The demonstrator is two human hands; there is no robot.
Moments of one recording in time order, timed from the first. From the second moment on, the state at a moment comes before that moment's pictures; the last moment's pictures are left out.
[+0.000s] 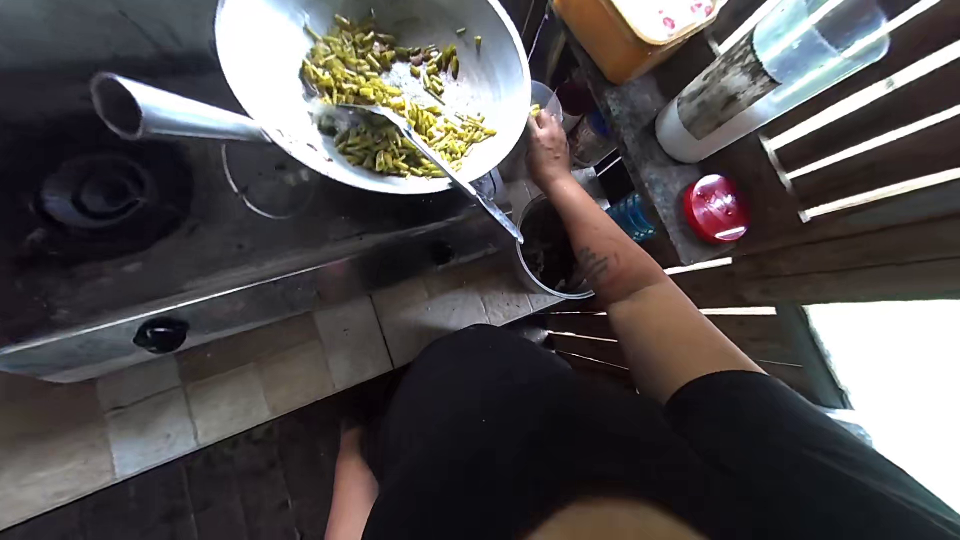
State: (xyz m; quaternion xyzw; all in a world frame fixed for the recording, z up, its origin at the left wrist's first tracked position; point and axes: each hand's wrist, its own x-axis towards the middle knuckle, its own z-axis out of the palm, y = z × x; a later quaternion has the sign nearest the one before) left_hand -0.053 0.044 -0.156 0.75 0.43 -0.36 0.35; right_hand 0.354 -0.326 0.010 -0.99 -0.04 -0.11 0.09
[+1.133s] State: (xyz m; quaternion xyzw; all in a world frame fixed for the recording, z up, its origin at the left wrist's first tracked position) left_hand -0.083 0.050 -0.077 0.56 0.59 -0.35 0.46; right_hand 0.292 -0.346 0.077 -0.99 -0.02 -0.11 0.12
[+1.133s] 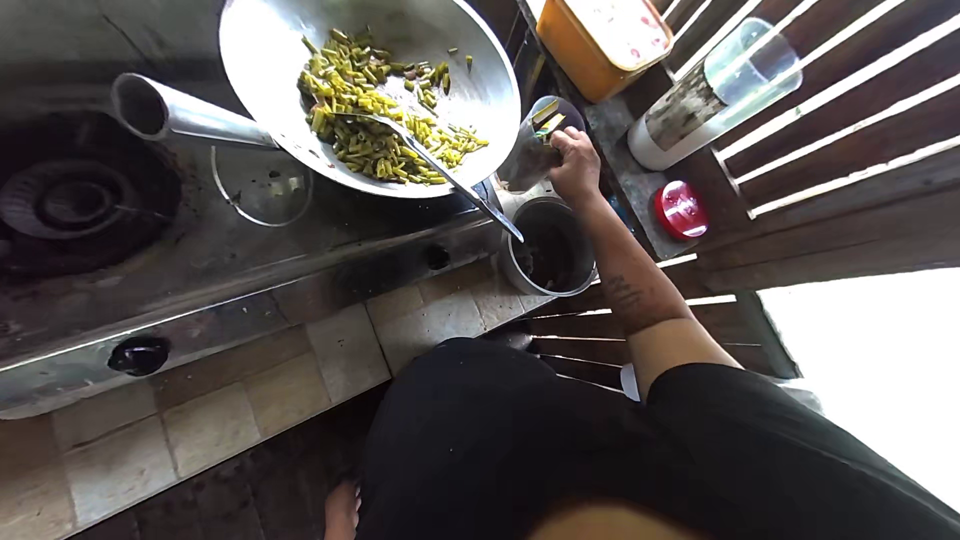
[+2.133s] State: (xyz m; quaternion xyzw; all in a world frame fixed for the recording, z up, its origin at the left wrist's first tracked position) left_hand 0.115 0.050 0.039 0.70 -0.29 -0.32 0.57; right_hand 0.018 -0.332 0.139 -0.79 -0.19 -0.21 0.55
